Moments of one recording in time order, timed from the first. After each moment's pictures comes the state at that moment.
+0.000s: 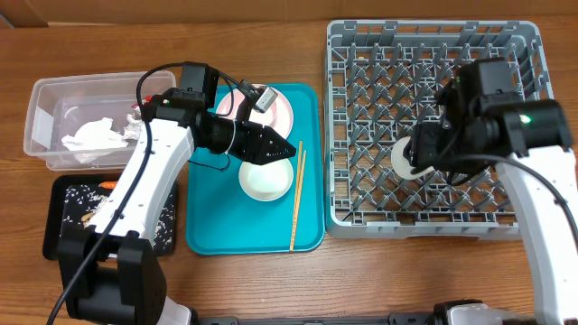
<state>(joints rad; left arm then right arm) -0.17 1.70 1.36 -0.96 1.01 0.18 0.12 1.46 1.52 -1.38 -0.13 0.23</state>
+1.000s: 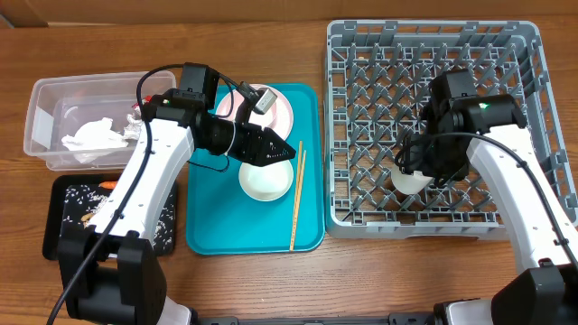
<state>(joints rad) -0.17 1.70 1.36 -0.98 0.99 0.18 0.12 1.58 1.37 -1.27 -0.06 0.23</state>
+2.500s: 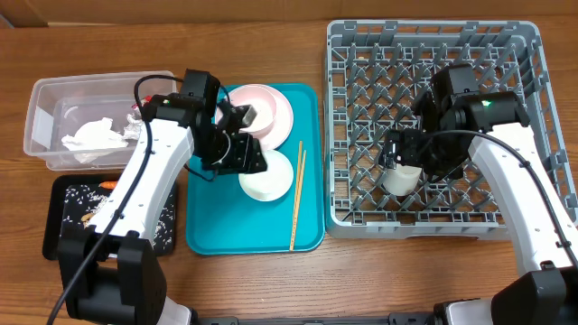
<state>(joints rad) -0.17 1.70 1.36 -1.12 0.43 -0.11 0.12 1.58 1.40 -1.28 -0.24 0.21</state>
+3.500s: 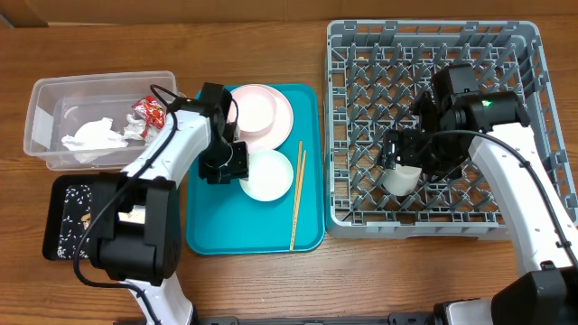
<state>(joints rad) -0.18 1.93 1.33 -1.02 0.21 -0.29 0.12 1.58 1.40 -1.28 -0.25 0.20</state>
